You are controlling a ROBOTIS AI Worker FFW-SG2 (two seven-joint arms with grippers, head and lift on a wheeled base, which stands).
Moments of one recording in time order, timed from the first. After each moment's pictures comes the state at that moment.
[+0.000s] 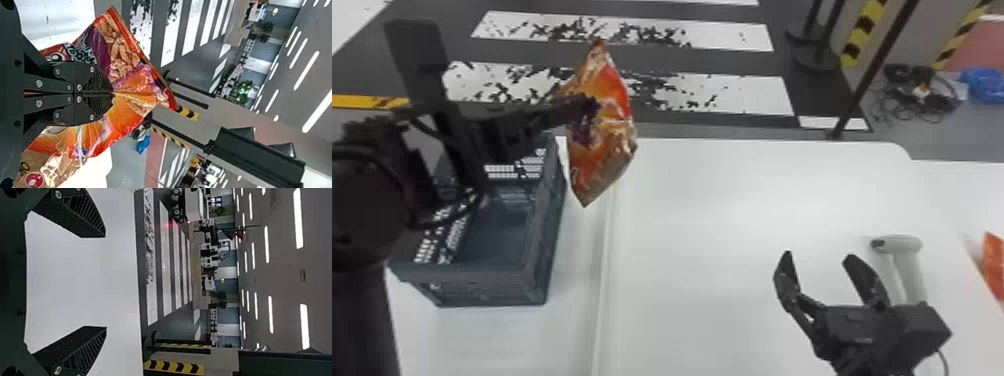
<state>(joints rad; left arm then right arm) -0.08 0.00 0.16 -2.22 0.15 1.20 -0.58 0.69 -0.01 -0.01 -1.96 -0.06 -0.12 0.01</state>
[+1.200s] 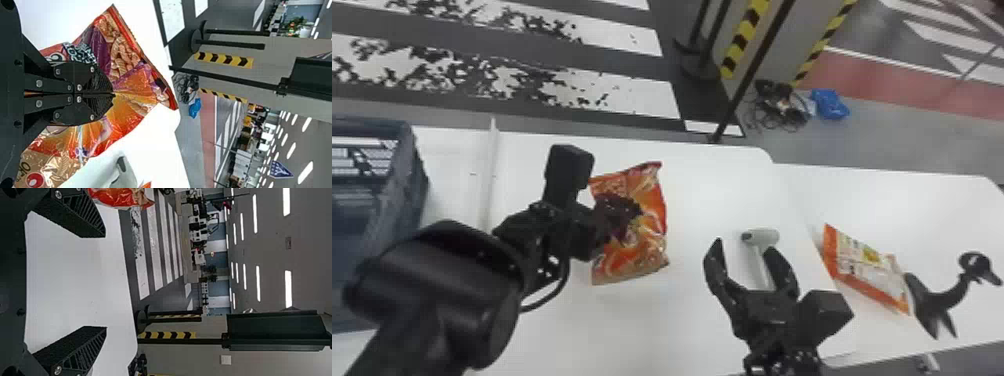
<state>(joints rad) -0.06 0.00 -0.51 -1.69 0.17 0.68 -0.21 0.71 0.00 -0.14 -2.00 -0.17 -0.14 0.00</state>
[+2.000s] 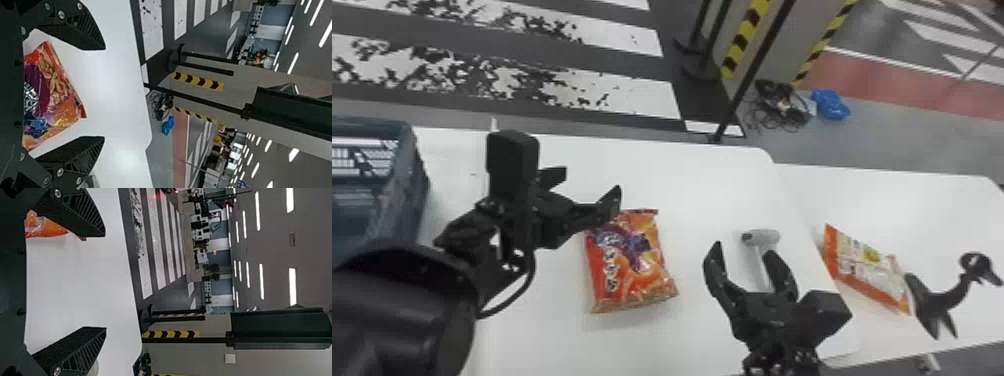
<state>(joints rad) 0.06 0.01 -0.37 -1.85 0.16 0.58 -0.21 0.70 0.00 -0.14 -1.98 -0.18 -0.13 0.00</state>
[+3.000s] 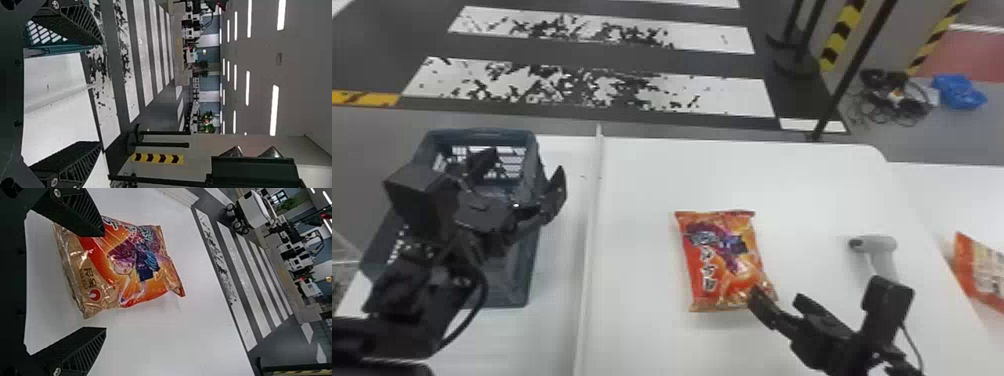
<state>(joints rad) 0.38 0.15 -0.01 -2.07 0.06 0.21 -0.21 0.59 0.00 -0.19 -2.07 -0.38 0.62 0.24</state>
